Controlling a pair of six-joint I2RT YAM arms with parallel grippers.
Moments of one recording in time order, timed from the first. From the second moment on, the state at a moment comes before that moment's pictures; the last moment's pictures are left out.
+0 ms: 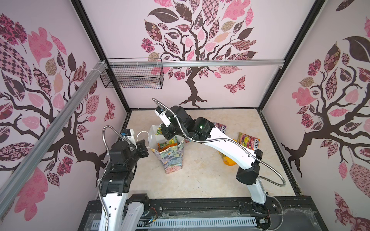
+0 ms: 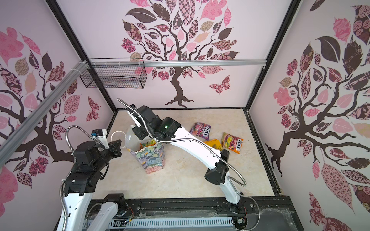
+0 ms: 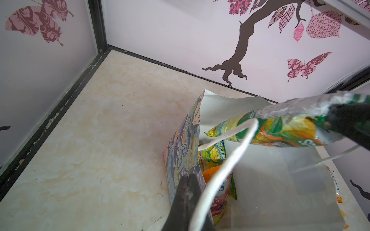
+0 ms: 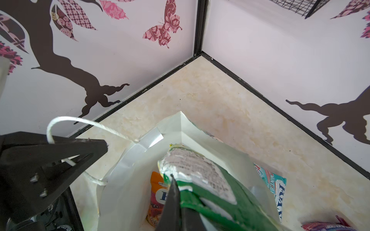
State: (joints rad) left arm 0.00 0.63 0.88 -0.68 0.11 -0.29; right arm 1.08 2.11 2.46 -0.88 0.16 0.10
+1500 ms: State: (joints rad) left arm 0.00 0.62 0.88 -0.68 0.10 -0.29; right arm 1.03 2.29 2.54 -0.84 0.11 -0.06
